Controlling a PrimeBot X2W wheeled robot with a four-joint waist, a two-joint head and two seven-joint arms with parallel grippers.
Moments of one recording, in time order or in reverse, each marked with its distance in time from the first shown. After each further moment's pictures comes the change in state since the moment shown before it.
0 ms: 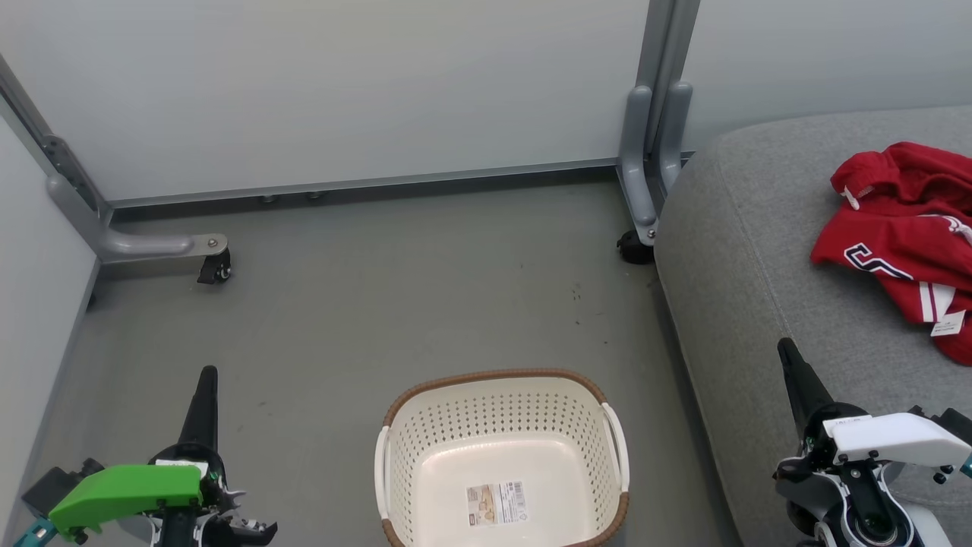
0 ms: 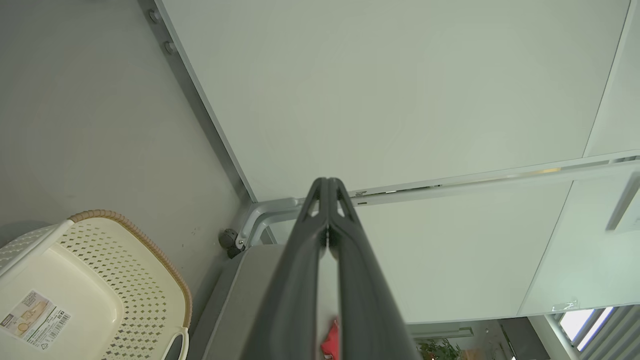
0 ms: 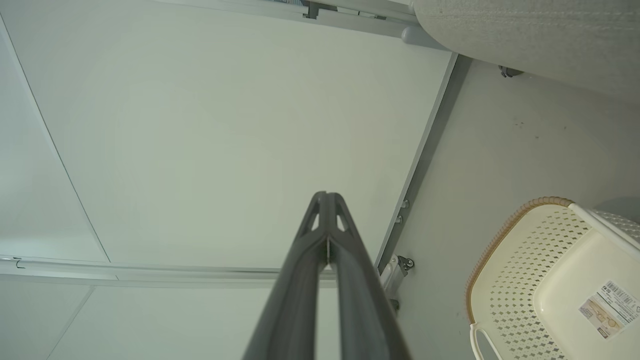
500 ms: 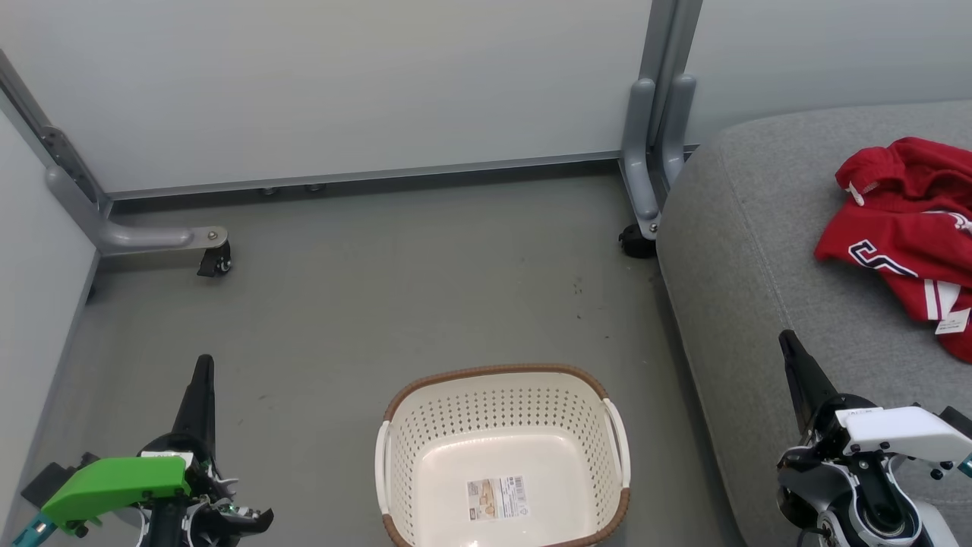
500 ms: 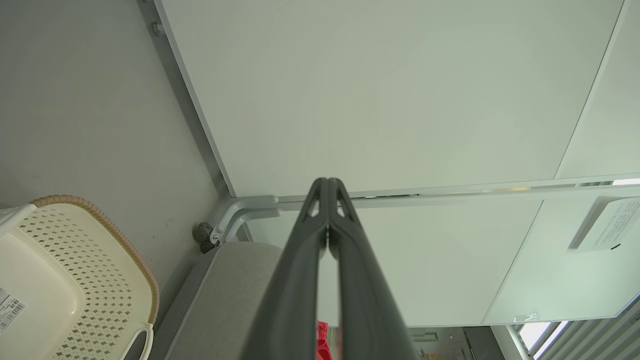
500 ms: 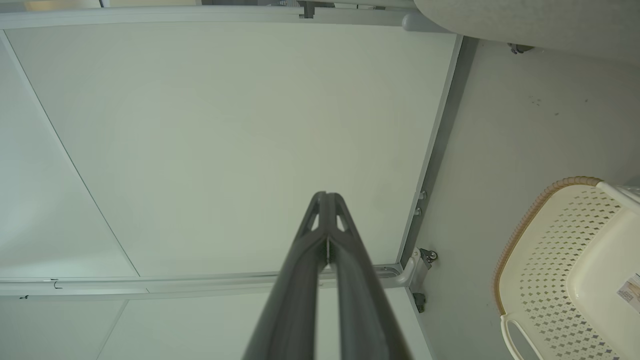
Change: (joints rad) left arm -0.025 0.000 0.013 0.008 -0.110 -0.002 0.028; right arm -0.022 0.002 -0.018 0.015 0.108 0.000 0.030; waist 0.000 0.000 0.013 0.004
